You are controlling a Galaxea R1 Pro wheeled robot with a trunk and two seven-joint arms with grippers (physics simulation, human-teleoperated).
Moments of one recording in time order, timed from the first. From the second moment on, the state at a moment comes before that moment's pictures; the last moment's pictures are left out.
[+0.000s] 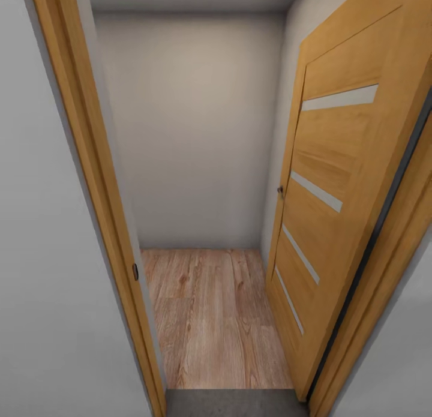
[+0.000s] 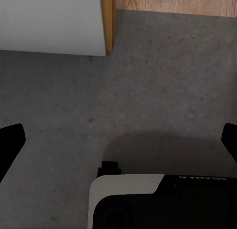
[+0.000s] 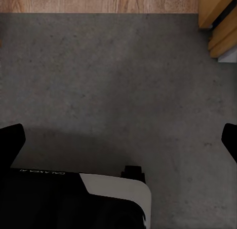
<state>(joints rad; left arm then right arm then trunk) -0.39 0.04 0.02 0.07 0.05 -0.19 -0.06 -0.37 -0.07 0.08 -0.02 -0.08 -0.12 0.16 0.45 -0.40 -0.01</state>
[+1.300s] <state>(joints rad) -0.39 0.04 0.02 0.07 0.05 -0.18 -0.06 -0.37 -0.06 0.08 0.07 -0.08 -0.11 0.16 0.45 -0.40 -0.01</state>
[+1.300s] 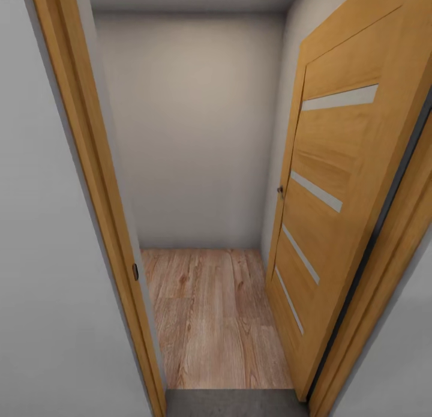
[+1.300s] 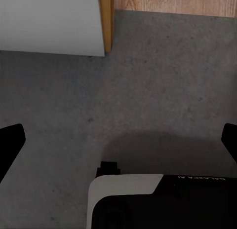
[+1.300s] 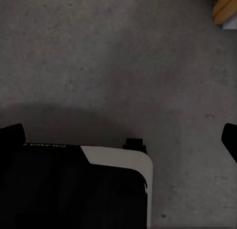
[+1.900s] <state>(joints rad) -0.39 0.04 0.02 0.07 0.05 -0.18 -0.06 -0.37 -0.06 0.08 0.07 -0.08 -0.11 0.16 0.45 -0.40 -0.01</state>
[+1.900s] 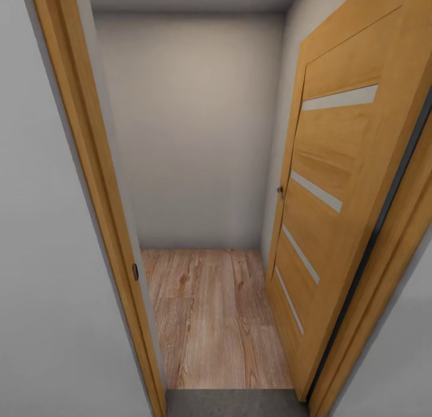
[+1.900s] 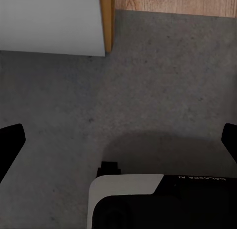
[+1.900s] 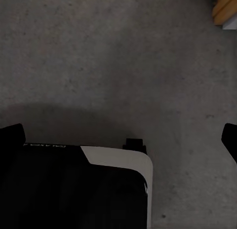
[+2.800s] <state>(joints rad) -0.39 0.04 0.02 0.07 0.05 -0.19 -0.06 -0.37 -0.06 0.08 0.07 -0.08 -0.11 0.16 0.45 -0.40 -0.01</state>
